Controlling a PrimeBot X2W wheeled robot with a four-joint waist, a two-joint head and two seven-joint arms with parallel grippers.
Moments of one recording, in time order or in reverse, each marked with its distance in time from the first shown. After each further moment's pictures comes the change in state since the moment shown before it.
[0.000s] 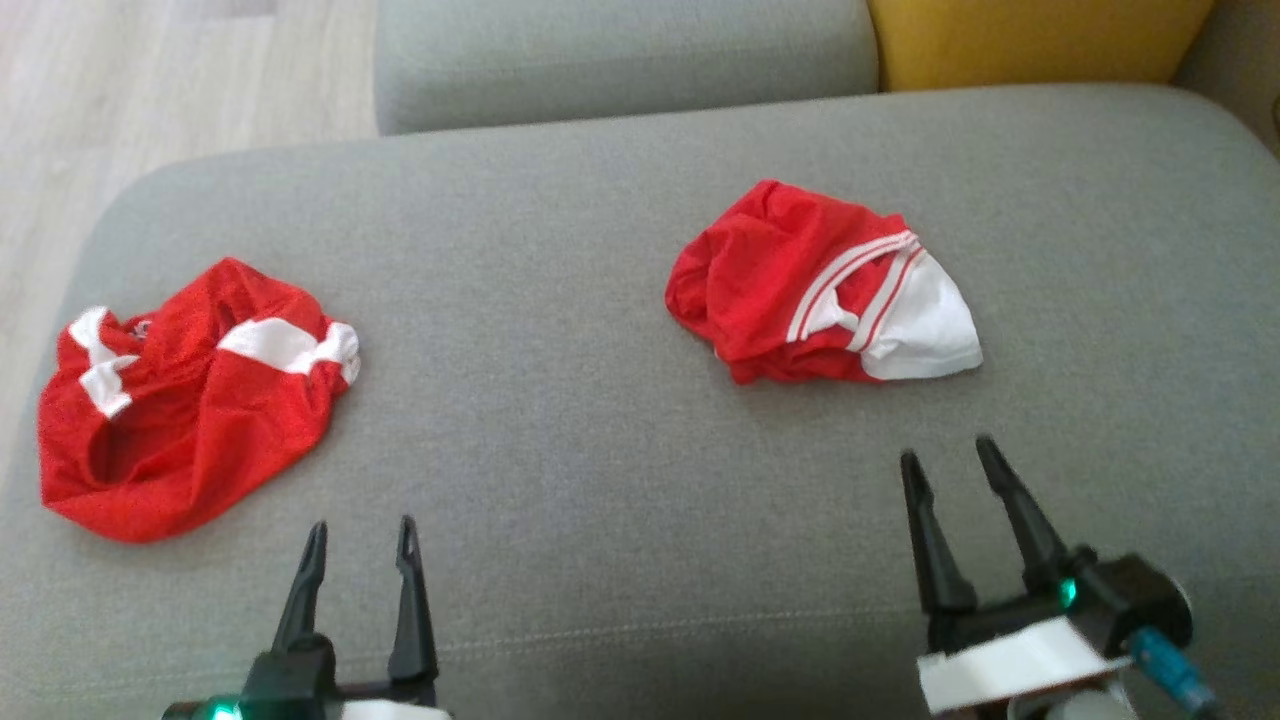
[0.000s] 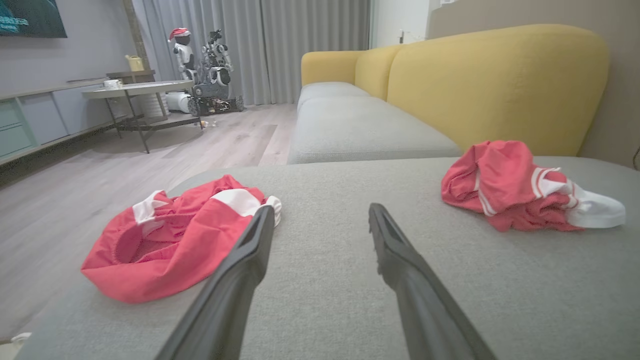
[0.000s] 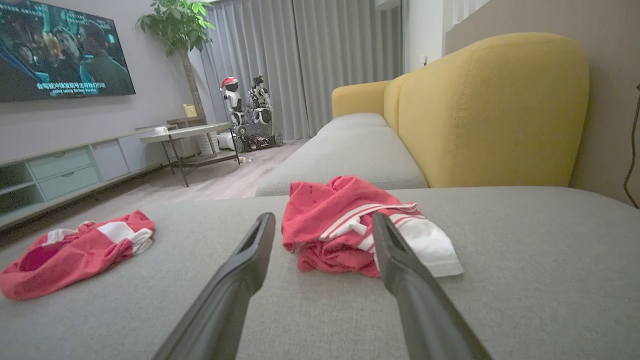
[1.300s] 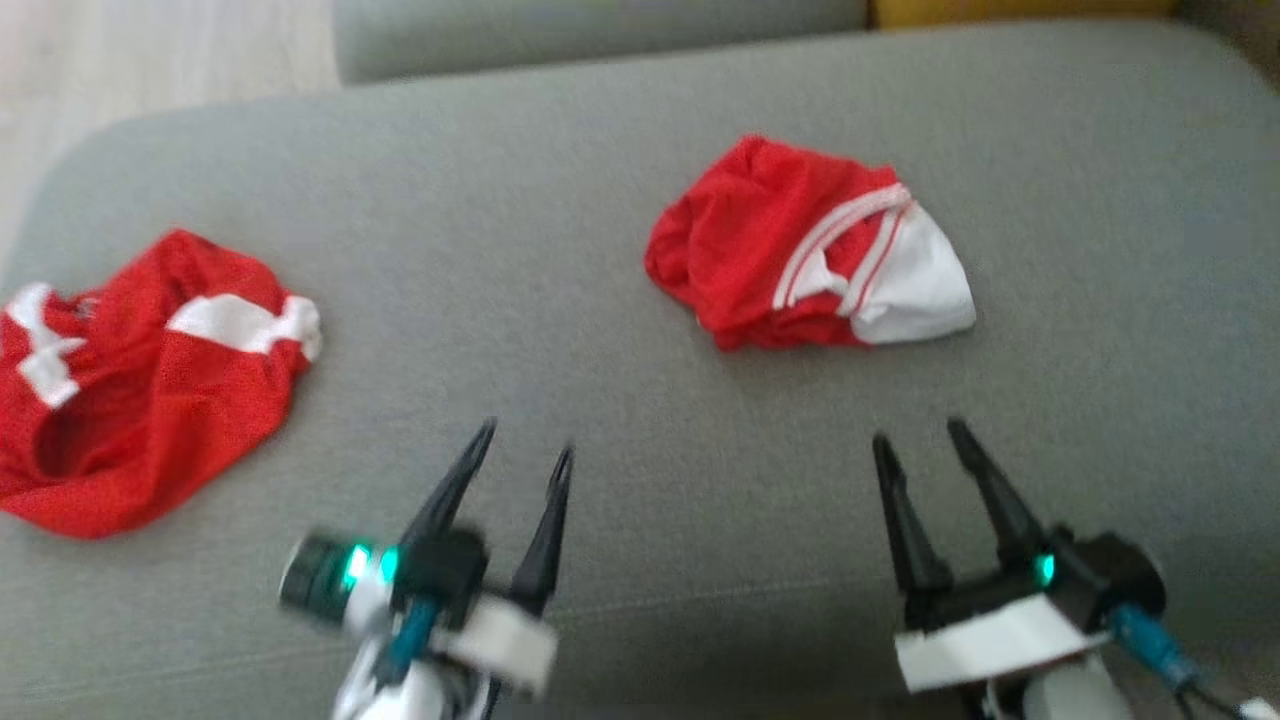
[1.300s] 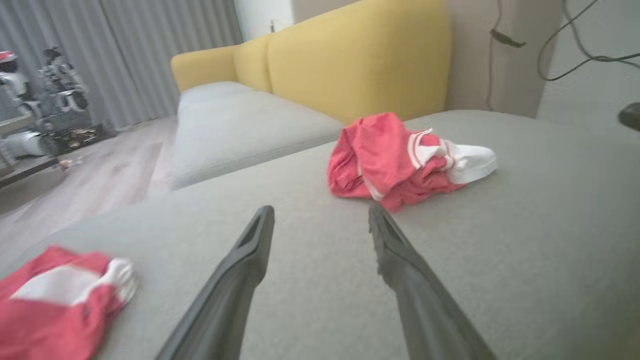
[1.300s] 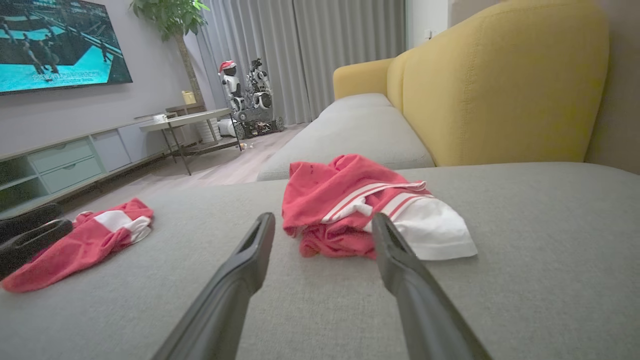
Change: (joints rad) left arm -0.244 0.013 -0.160 0.216 0.093 -0.176 0.000; right arm -0.007 0.002 0.036 0.014 0.003 0.000 0.001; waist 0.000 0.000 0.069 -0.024
